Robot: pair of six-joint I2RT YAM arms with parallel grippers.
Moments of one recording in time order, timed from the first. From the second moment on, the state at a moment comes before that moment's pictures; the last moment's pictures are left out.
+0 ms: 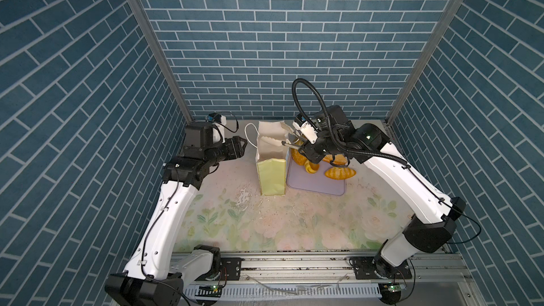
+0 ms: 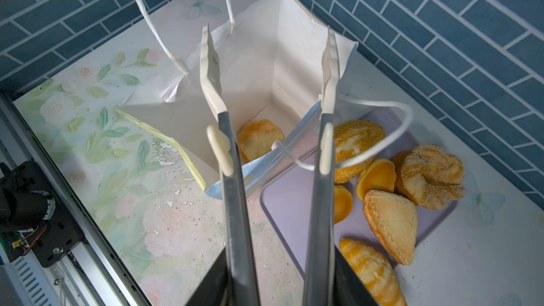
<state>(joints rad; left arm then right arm) -0.17 1.12 1.31 -0.74 0.27 -0.36 0.85 1.61 1.96 -1.13 0.03 -0.08</state>
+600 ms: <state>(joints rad) -0.17 1.14 1.31 -0.74 0.28 -0.36 0.82 1.47 2.05 -1.12 0.13 -0.08</state>
